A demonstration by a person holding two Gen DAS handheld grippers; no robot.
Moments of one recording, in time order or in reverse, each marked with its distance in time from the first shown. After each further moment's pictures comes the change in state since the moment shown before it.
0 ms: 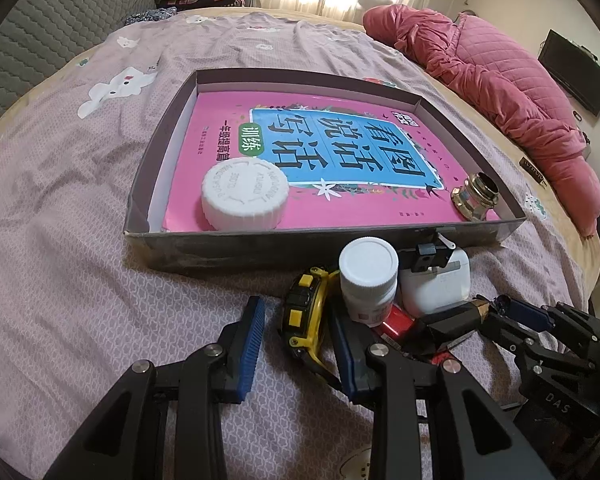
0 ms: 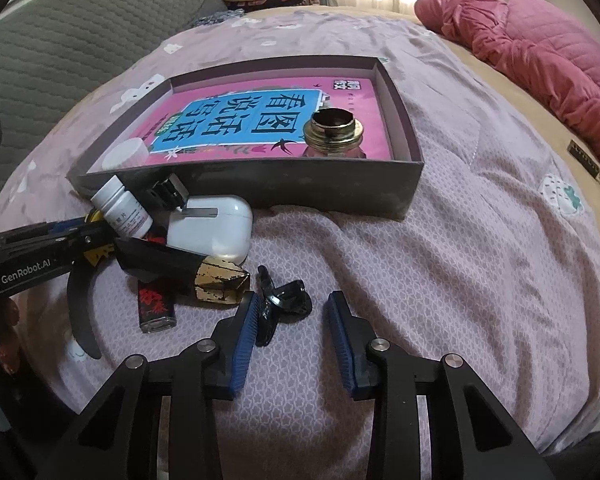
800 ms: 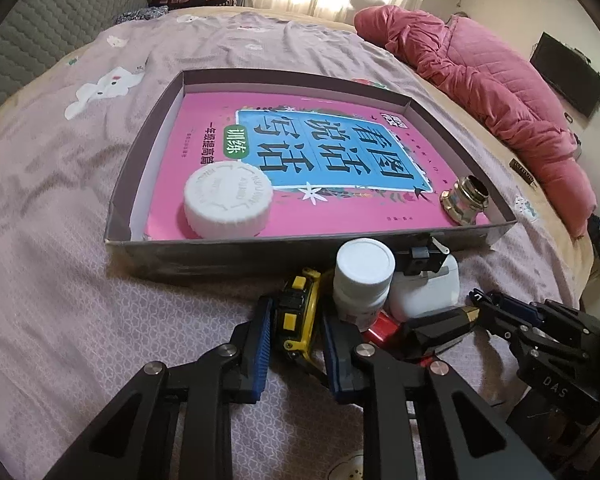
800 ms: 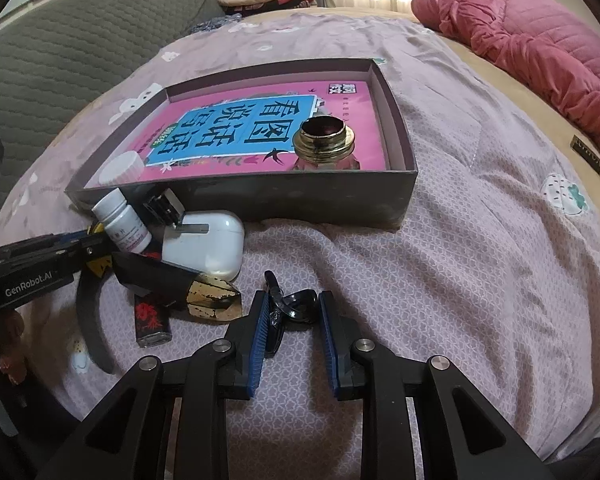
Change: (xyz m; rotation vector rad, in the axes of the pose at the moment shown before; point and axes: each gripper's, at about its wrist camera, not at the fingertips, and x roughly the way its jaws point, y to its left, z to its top) left arm 0.004 -0.002 0.004 -0.001 0.000 -0.049; right arm 0.000 -0.010 0.005 0.037 -0.012 0.029
